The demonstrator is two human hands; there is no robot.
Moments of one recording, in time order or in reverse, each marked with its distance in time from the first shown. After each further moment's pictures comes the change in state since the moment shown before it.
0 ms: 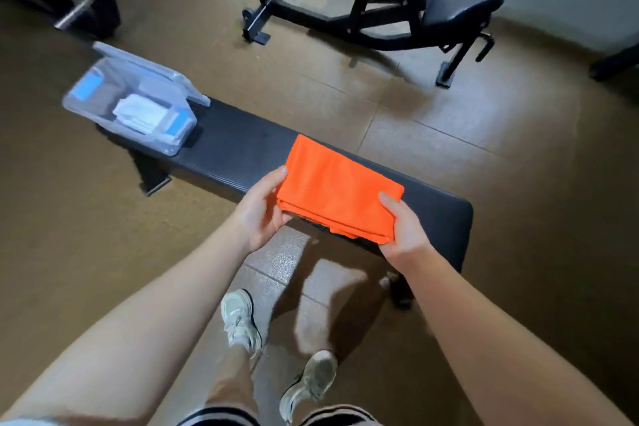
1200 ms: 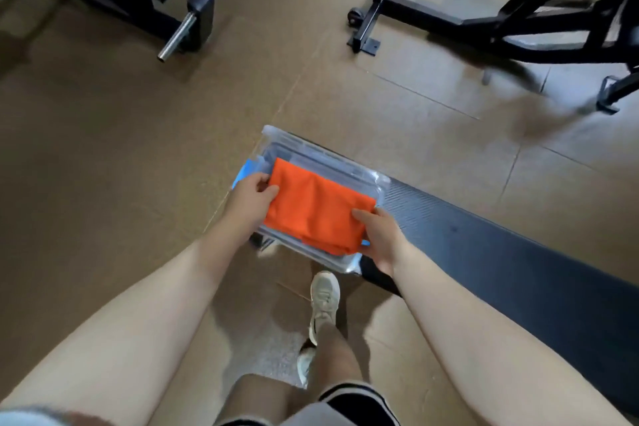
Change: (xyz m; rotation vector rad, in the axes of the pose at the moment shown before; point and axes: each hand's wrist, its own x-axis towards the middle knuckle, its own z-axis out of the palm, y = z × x) left_hand 0.219 0.366 -0.441 0.966 0.537 0.053; right_hand 0.323 0.144 0.505 -0.383 0.120 0.250
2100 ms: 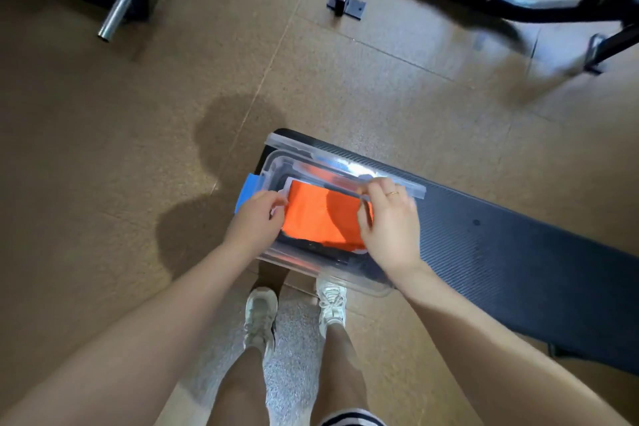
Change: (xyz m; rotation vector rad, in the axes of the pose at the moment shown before) left_hand 0.084 -0.044 -0.014 0.385 -0.272 0.262; right_hand 0.040 -0.019 0.064 -1.214 0.484 -0.852
